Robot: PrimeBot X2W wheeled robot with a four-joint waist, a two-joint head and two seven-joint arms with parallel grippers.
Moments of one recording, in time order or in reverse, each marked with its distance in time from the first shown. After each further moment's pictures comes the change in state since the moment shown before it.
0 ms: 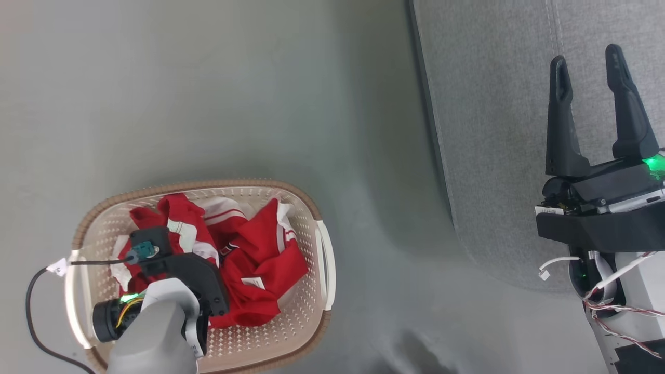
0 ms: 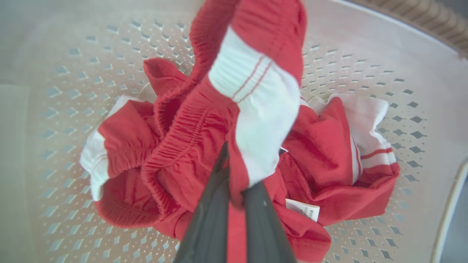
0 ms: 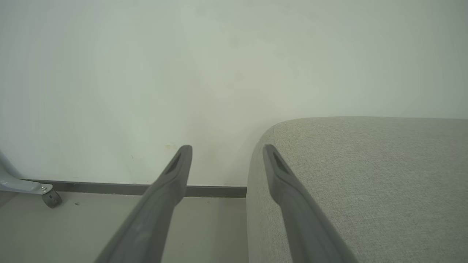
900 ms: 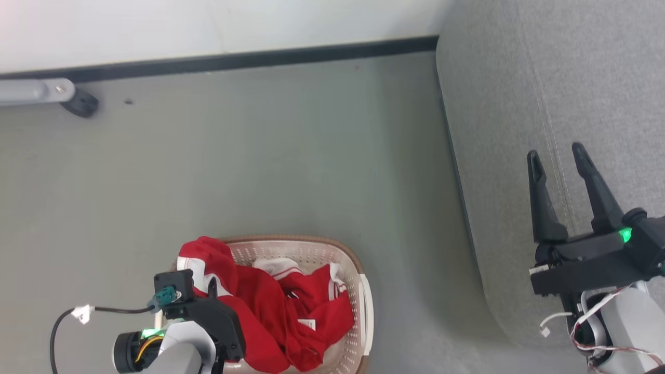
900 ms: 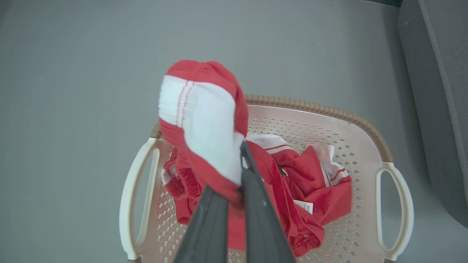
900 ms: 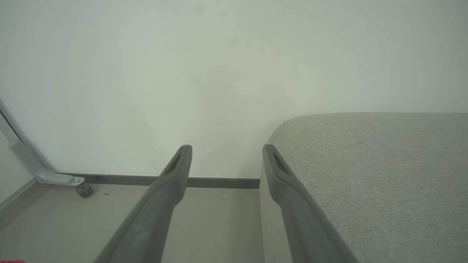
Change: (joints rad) left arm 0.147 -0.005 -0.074 -0.080 0.011 -0.055 -0.114; right arm 0.139 -0.025 0.009 0.212 0.000 0.027 0.000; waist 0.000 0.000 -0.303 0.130
